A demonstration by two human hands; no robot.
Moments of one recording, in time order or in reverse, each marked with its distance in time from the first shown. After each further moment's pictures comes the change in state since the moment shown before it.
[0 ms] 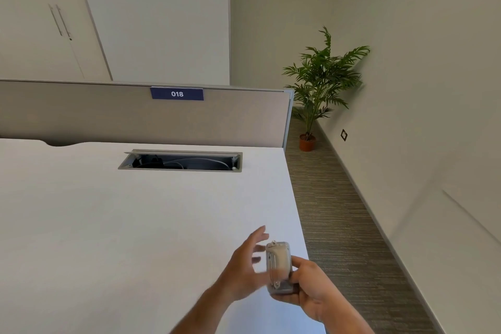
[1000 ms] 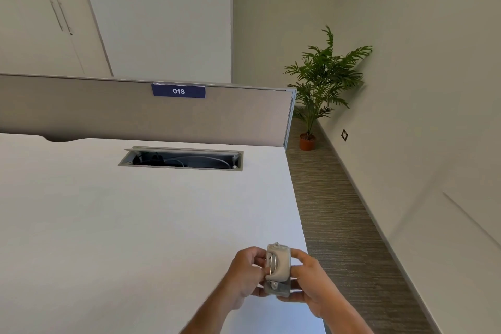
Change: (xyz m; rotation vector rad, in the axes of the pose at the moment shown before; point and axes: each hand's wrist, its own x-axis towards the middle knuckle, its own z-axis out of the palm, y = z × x) left_hand 0.004 0.001 0.012 -0.348 0.038 -0.370; right_hand 0.005 -0.001 0.001 -0.171 0.111 -0.041
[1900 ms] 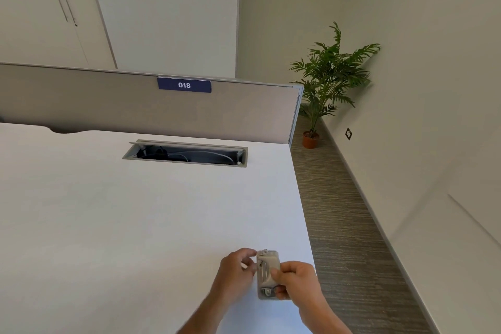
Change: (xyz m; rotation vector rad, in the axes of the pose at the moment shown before) left_hand 0.012 -0.042 -0.026 0.282 0.223 0.166; right_hand 0.021 0.031 0.026 -0.034 0.161 -0.117
